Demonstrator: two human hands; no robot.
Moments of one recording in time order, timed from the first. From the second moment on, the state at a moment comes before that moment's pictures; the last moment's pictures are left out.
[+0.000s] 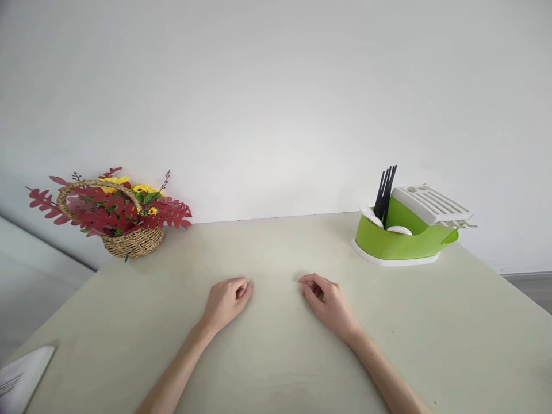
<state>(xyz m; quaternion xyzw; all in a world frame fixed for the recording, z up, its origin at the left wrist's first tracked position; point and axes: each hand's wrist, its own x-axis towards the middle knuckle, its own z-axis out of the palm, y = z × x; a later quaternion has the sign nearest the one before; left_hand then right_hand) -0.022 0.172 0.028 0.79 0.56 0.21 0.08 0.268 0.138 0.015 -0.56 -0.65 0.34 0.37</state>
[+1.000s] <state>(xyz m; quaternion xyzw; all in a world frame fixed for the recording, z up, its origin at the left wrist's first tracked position) -0.024 0.173 0.024 0.80 0.56 0.21 0.07 0.269 0.139 0.007 -0.56 -0.65 0.34 0.38</state>
